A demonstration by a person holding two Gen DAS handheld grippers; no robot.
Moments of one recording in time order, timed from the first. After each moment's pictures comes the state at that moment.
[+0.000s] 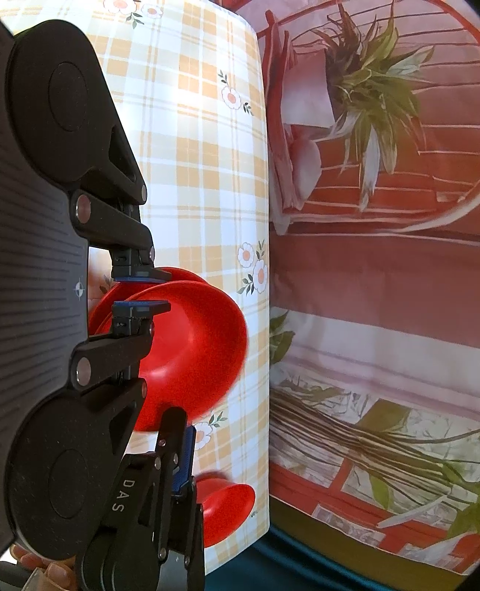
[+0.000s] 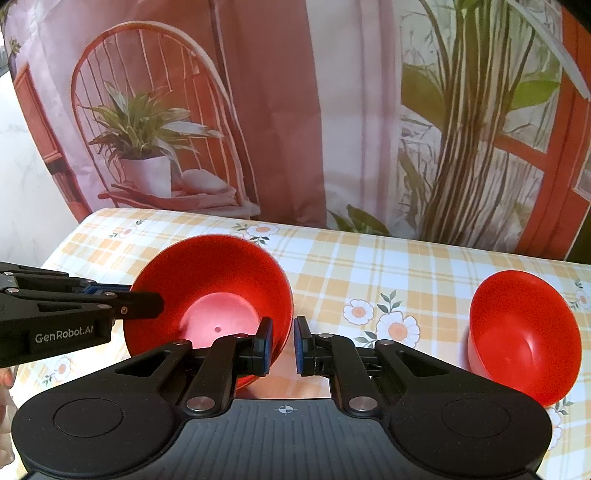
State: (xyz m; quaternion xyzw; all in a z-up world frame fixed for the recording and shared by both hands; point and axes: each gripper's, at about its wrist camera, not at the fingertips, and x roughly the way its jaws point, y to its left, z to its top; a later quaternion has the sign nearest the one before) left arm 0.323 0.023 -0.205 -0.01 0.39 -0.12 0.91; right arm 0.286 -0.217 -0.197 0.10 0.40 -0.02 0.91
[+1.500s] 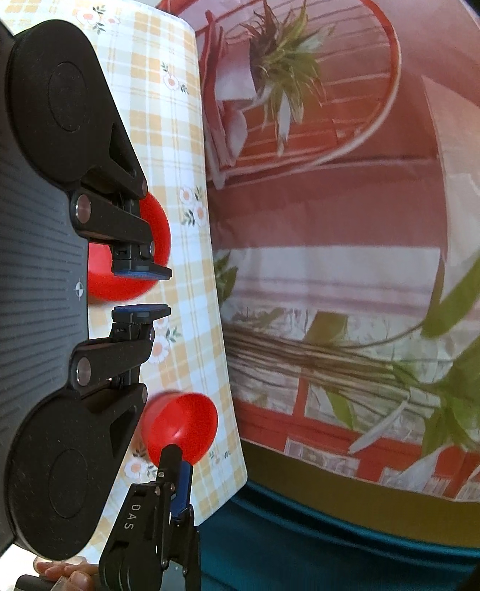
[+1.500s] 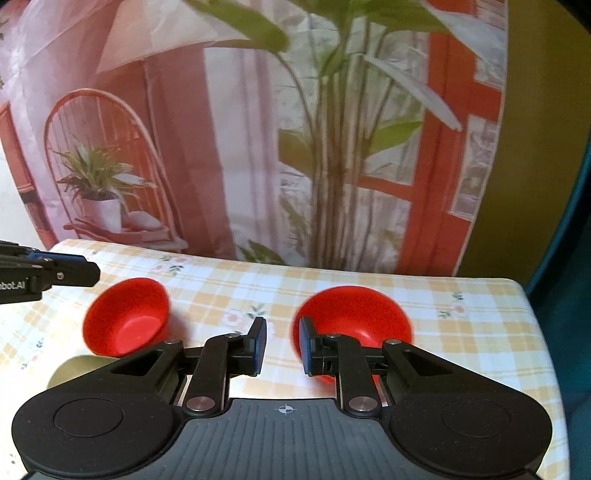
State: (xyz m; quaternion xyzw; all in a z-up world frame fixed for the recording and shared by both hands) left arm 0.270 -0.053 -0.141 0.03 0.32 -0.14 0.94; right arm 0.189 -0.312 -0.139 0.08 0.35 -0.09 0.93
